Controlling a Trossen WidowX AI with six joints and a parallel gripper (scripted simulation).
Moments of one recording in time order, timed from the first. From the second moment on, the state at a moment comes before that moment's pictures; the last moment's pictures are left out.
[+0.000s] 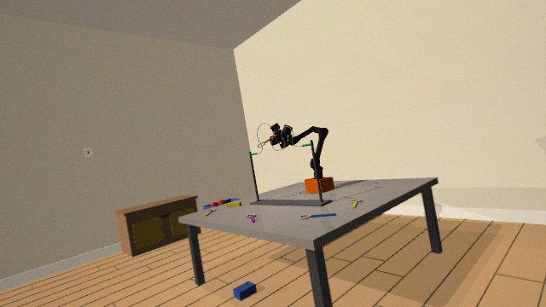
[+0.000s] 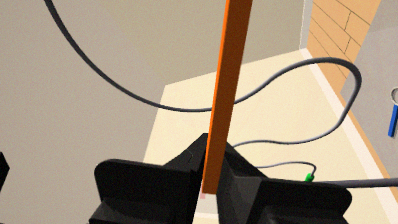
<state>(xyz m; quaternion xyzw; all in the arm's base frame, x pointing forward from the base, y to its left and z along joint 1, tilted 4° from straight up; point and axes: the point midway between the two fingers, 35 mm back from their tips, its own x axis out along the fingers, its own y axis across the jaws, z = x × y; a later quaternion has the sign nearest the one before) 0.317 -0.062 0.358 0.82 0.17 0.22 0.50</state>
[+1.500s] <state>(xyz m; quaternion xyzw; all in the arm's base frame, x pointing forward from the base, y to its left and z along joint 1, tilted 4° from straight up) 0.320 -0.078 0.378 0.78 0.19 0.20 0.56</state>
